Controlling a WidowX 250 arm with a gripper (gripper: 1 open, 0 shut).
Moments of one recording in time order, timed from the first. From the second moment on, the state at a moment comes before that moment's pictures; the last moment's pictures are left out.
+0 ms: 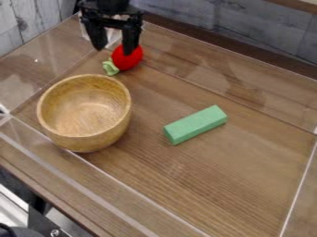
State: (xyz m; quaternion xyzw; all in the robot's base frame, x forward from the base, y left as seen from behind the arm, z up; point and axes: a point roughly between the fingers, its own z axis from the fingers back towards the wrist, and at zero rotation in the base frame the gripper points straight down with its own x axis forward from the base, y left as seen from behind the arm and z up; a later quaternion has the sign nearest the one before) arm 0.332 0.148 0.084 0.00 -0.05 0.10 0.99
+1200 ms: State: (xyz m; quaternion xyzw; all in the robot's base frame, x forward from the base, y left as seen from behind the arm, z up) arm 0.368 0.175 0.076 0.00 -0.10 0.07 0.99
